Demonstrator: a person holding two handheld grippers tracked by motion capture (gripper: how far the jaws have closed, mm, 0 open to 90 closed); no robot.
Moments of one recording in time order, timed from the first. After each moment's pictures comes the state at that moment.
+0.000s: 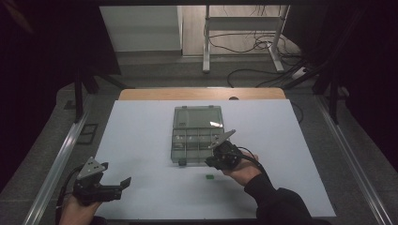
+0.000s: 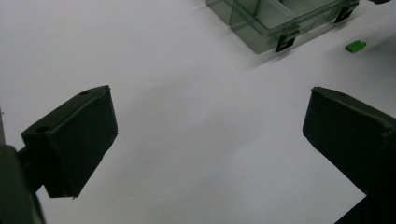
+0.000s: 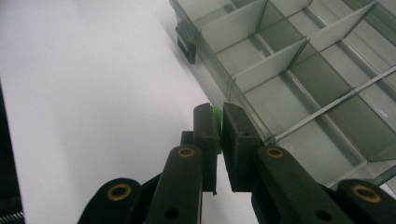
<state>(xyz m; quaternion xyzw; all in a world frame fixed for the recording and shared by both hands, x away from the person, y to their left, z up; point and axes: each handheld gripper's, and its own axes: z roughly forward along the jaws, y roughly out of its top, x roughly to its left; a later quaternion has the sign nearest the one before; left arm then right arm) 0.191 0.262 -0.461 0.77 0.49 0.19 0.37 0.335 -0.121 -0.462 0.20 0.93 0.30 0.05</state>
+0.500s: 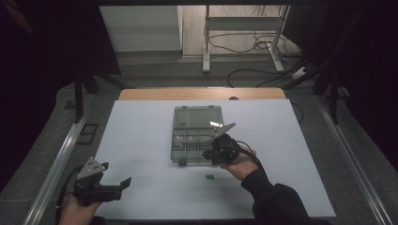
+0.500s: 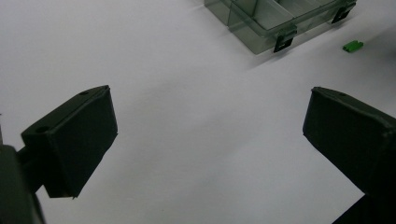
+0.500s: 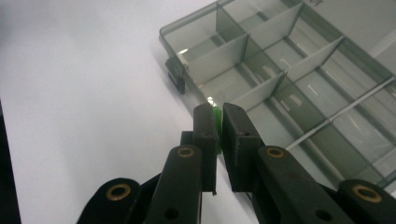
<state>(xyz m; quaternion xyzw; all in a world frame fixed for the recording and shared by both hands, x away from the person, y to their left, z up) 0.191 0.263 -0.460 0.77 0.49 0.18 0.37 0.345 -0.113 -0.449 0.22 0.92 0.32 0.05</state>
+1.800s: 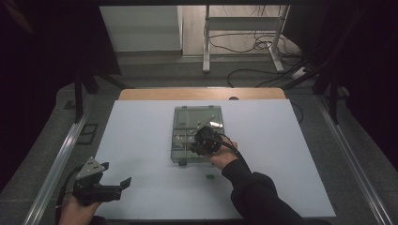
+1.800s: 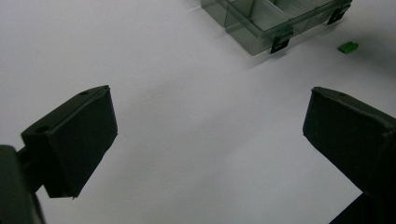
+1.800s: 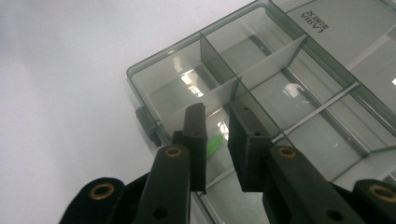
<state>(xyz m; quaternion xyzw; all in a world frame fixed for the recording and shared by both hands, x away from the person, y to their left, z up) 0.192 0.264 -0.461 0.77 0.48 0.18 0.37 0.377 -0.065 -0.466 0.23 0.92 0.31 0.06</state>
